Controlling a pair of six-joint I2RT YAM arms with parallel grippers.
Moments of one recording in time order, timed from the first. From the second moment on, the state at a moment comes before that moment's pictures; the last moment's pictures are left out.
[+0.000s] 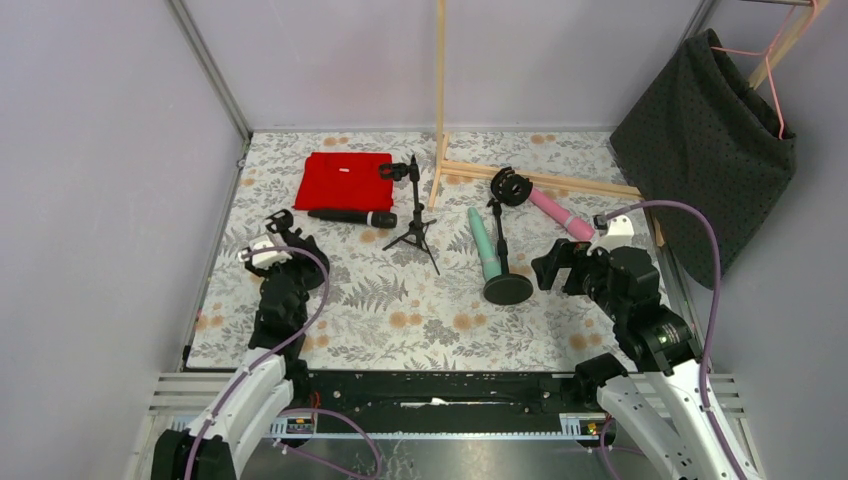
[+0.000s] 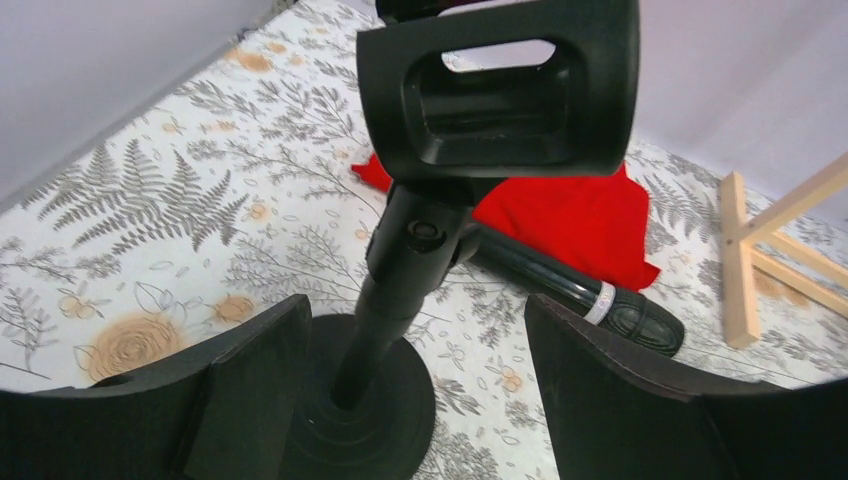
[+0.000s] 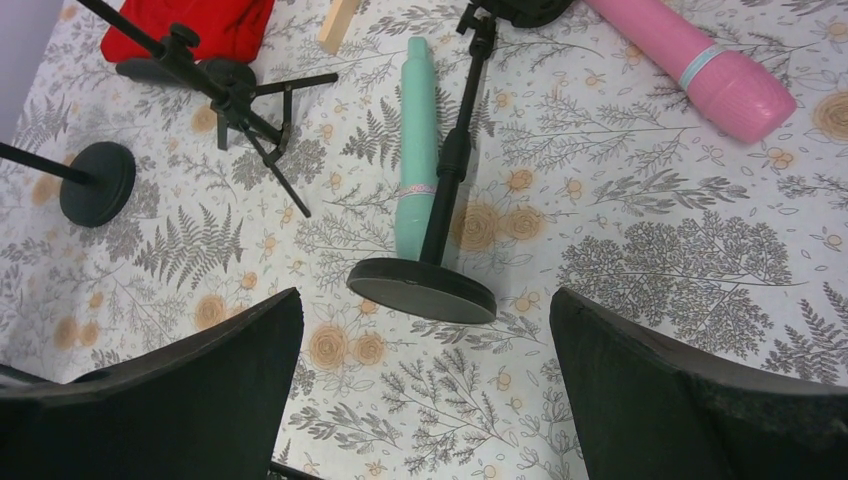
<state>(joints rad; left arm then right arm) -0.19 0.63 0.11 0.46 -0.43 -0.35 0.36 0.51 0.75 -0.67 0.02 0.36</state>
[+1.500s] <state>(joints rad) -0.16 0.95 0.03 1.02 -0.25 -0.09 0.44 0.54 0.74 -0.67 0.01 0.36</state>
